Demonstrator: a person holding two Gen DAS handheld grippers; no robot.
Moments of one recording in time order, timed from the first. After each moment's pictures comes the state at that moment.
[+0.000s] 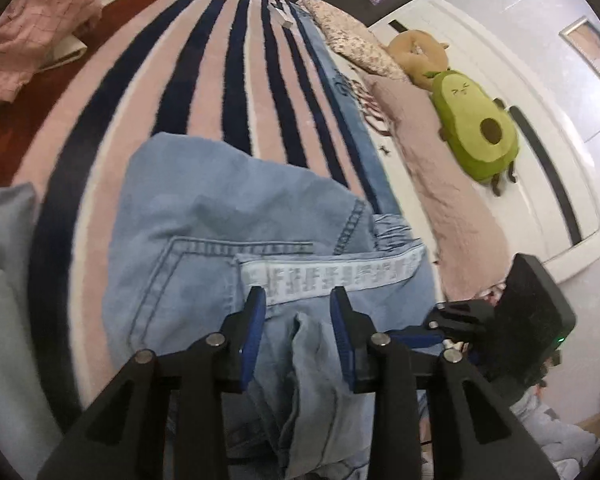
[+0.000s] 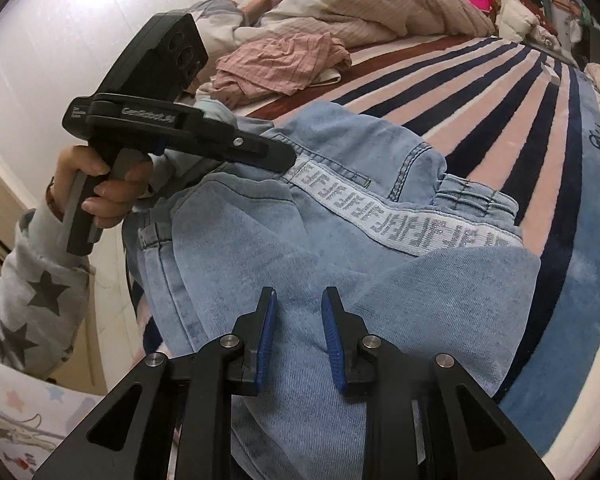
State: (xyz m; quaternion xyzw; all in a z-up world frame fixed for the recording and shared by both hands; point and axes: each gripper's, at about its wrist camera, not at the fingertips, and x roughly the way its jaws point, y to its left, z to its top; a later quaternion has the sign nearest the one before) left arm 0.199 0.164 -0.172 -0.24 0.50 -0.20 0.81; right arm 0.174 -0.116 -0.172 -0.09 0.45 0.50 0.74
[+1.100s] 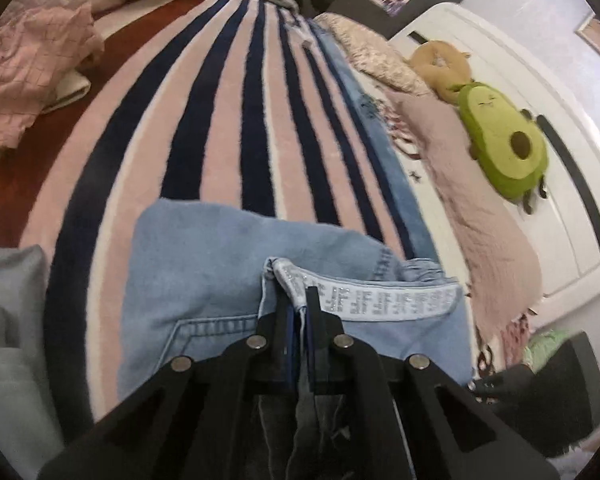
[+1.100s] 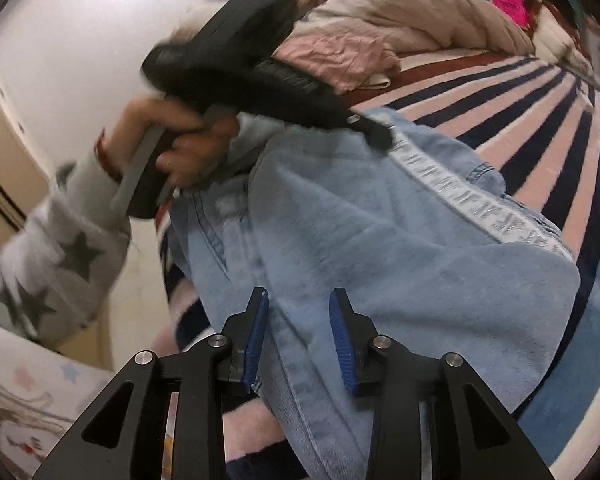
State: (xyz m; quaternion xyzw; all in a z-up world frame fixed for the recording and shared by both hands) left arm 0.237 0.159 -0.176 -0.21 0.49 -0.15 0.83; right arm 0.144 -0.094 -0.166 -0.13 0.44 0.55 0.70
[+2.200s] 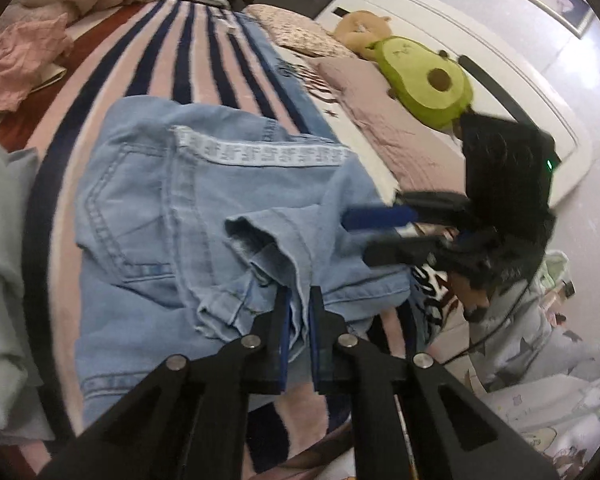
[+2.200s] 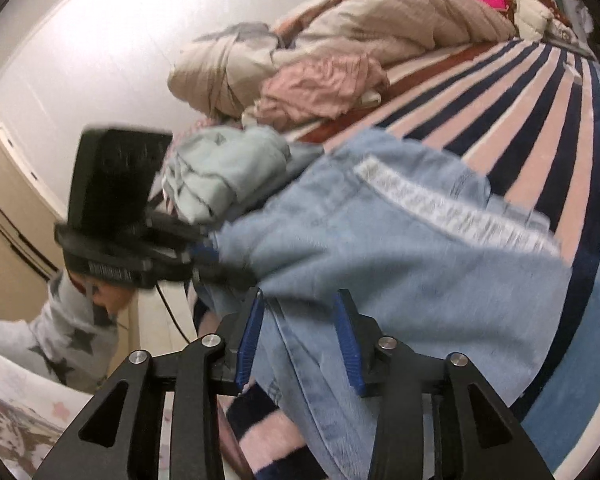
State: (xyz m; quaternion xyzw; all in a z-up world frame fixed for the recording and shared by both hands) left arm 0.091 0.125 -0.156 -0.16 0.46 -0.27 0.83; right arm 0.164 -0.115 -0.146 -0.03 0.43 0.55 0.72
